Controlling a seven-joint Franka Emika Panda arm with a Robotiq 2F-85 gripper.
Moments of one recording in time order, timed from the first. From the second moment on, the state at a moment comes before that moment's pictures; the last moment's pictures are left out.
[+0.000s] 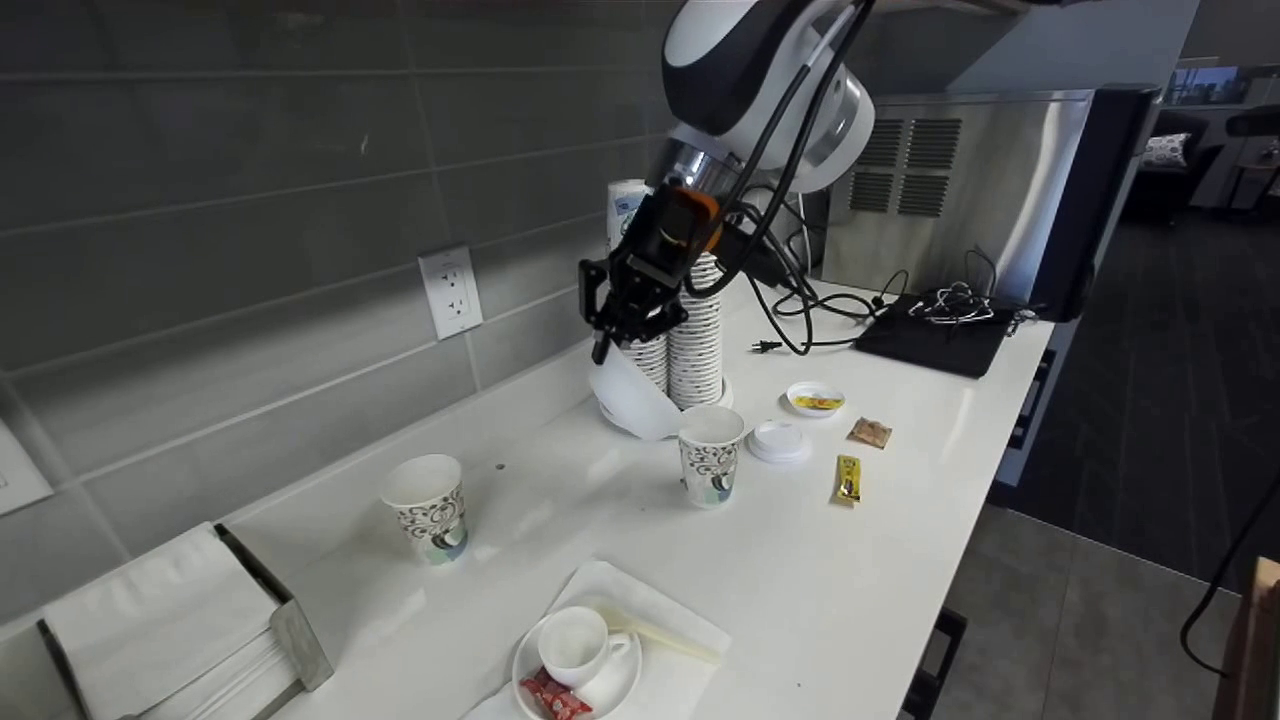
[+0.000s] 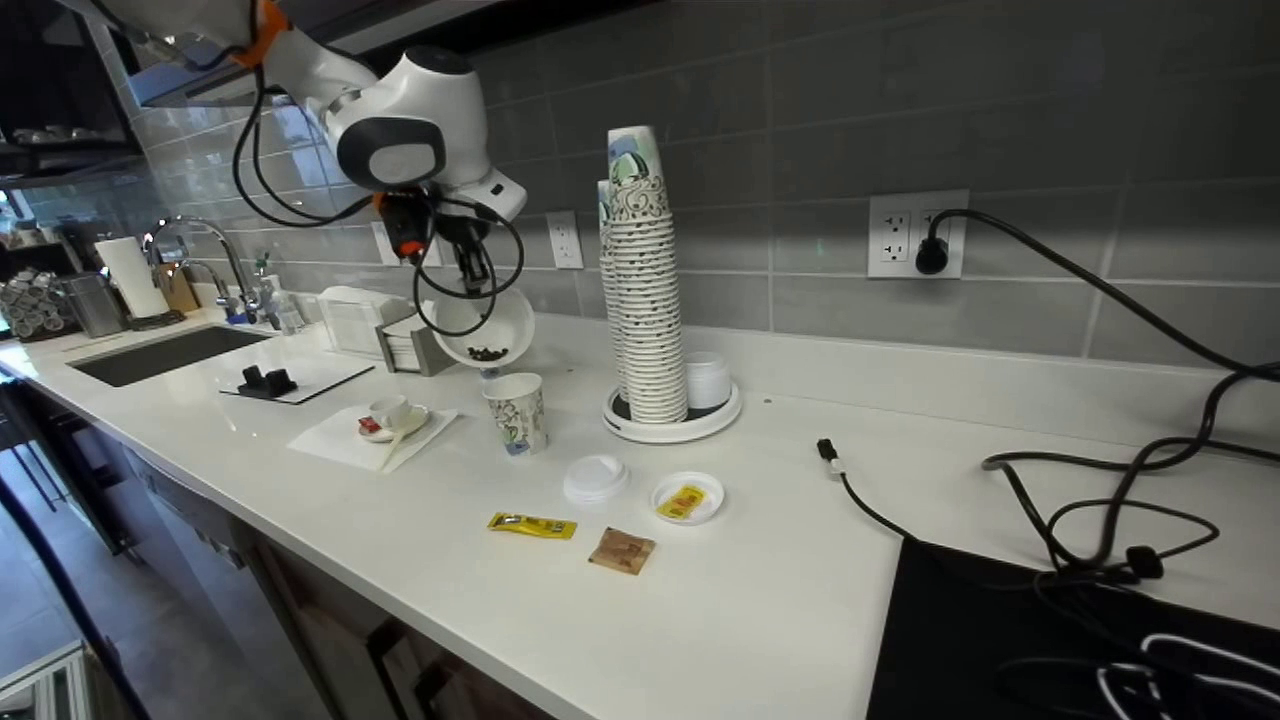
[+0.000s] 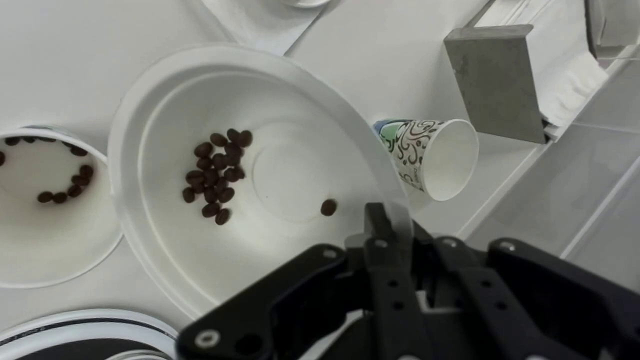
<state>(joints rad) 0.11 0.22 0.16 -1.98 0.67 2.47 0.17</state>
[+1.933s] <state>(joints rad) 0.05 0.18 0.12 -2.01 0.90 2.42 0.10</state>
